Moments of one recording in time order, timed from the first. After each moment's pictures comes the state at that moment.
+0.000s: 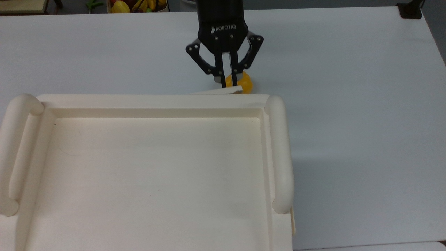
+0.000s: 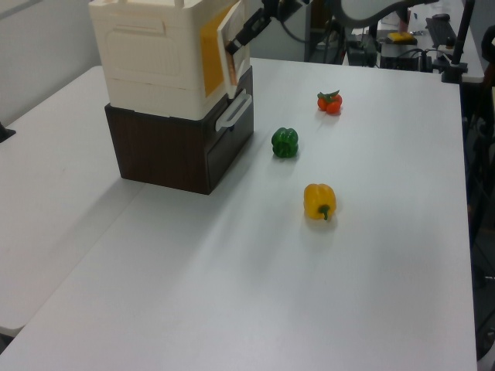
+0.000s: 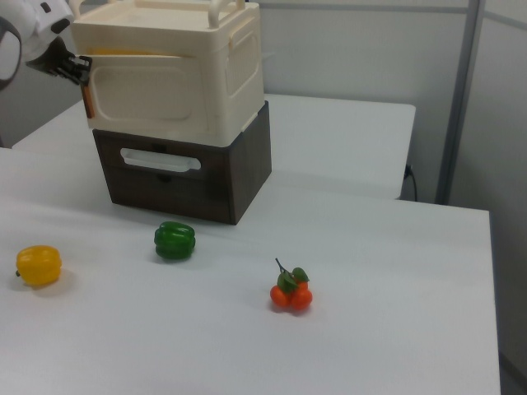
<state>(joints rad) 0.10 0.22 0.10 -1.57 0.03 2.58 -0.01</state>
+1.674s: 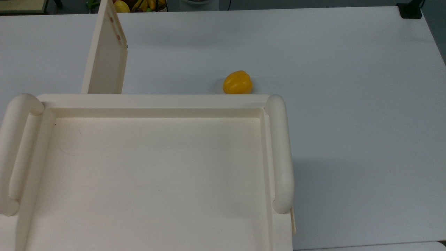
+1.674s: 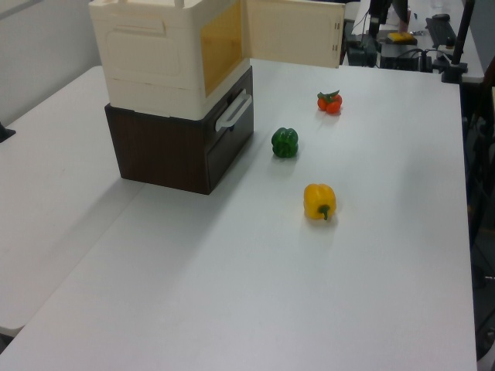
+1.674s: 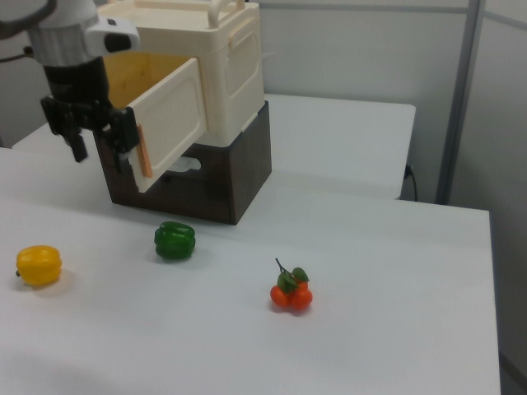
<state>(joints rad) -0.26 -0.07 0.06 -1.59 0.03 1.59 -0.19</state>
